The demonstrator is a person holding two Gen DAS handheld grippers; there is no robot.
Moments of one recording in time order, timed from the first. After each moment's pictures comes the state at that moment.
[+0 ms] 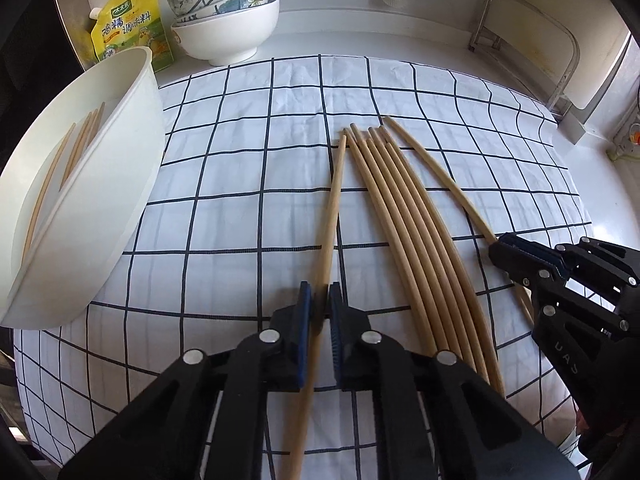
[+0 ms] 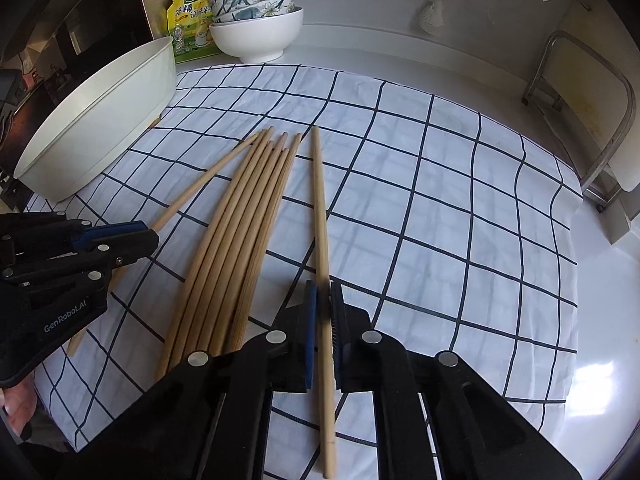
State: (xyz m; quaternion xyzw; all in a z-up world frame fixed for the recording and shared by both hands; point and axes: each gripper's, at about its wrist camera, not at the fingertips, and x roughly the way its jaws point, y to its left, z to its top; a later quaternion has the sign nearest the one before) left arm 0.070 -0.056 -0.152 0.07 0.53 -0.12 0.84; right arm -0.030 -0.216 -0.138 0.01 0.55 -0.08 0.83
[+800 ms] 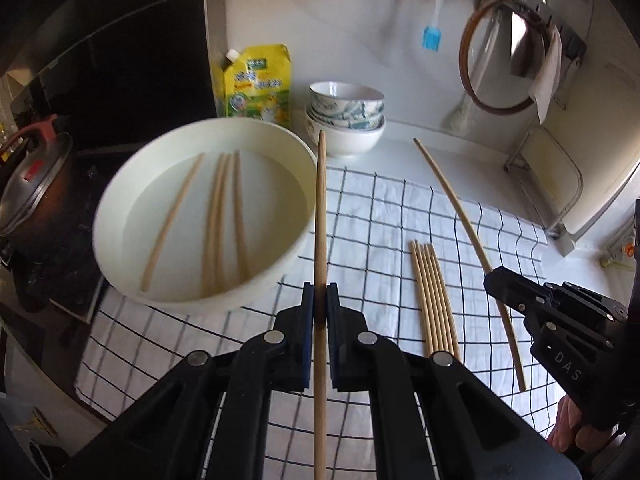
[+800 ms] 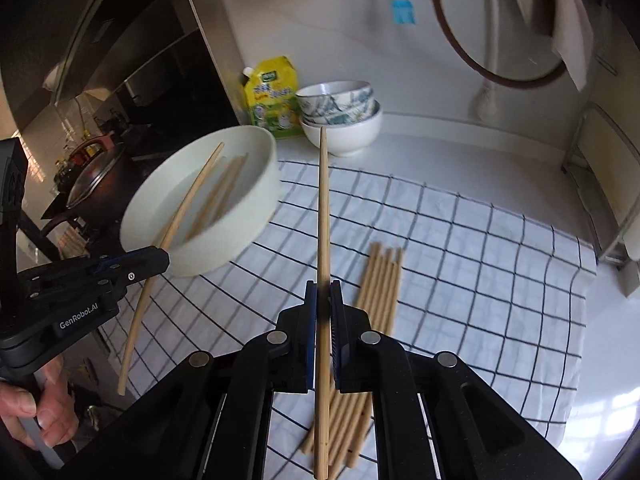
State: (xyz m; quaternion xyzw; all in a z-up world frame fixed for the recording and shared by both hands) left arm 0.038 0.044 -0.012 -0.03 0.44 -0.03 0.90; right arm 0.011 -0.143 -0.015 0.06 0.48 0.03 0.88
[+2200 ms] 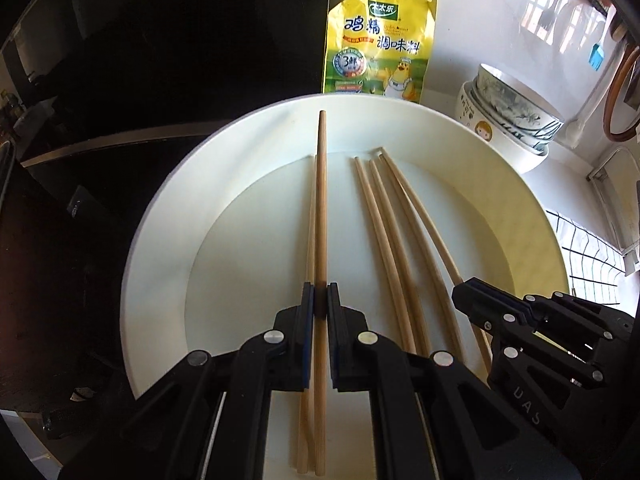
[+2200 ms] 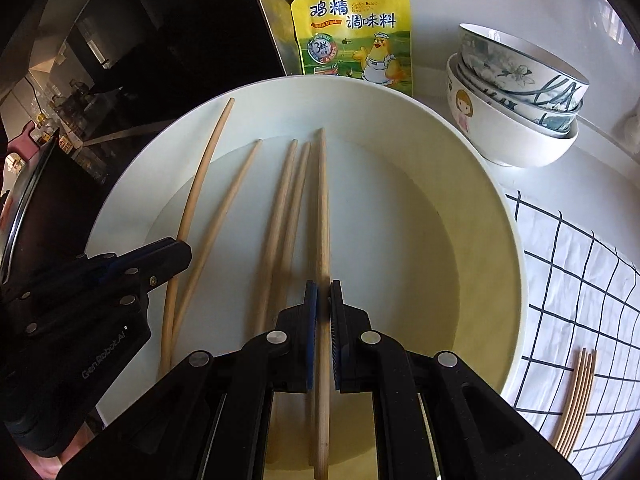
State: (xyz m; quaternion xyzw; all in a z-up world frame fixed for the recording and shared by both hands) left arm 0.204 0.205 -0.101 -0.01 0.52 -0.03 0.85; right arm 0.202 -0.005 -0.141 0.07 0.58 -0.02 0.81
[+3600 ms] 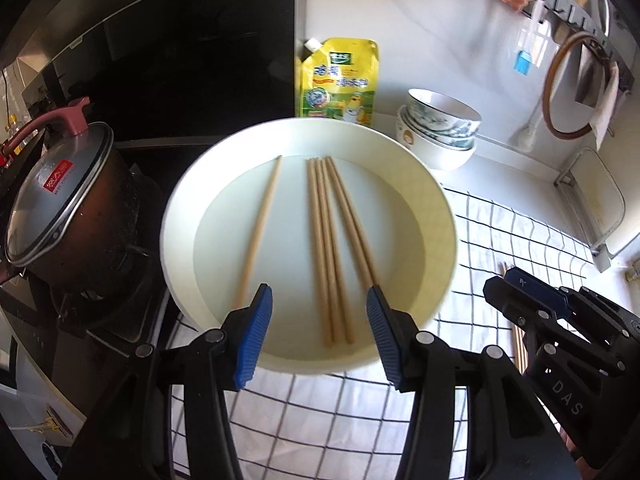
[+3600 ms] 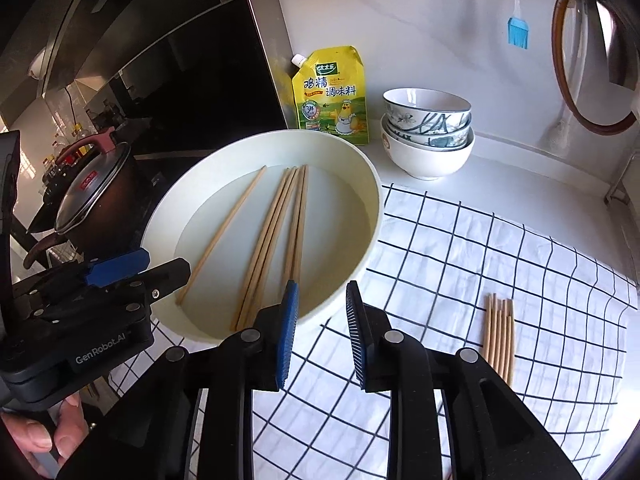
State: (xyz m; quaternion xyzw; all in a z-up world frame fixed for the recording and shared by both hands) left arm 0.096 0.151 -0.030 -0.02 0.47 -0.01 0.88; right arm 0.076 -0.040 -0.047 0.05 0.50 0.00 0.87
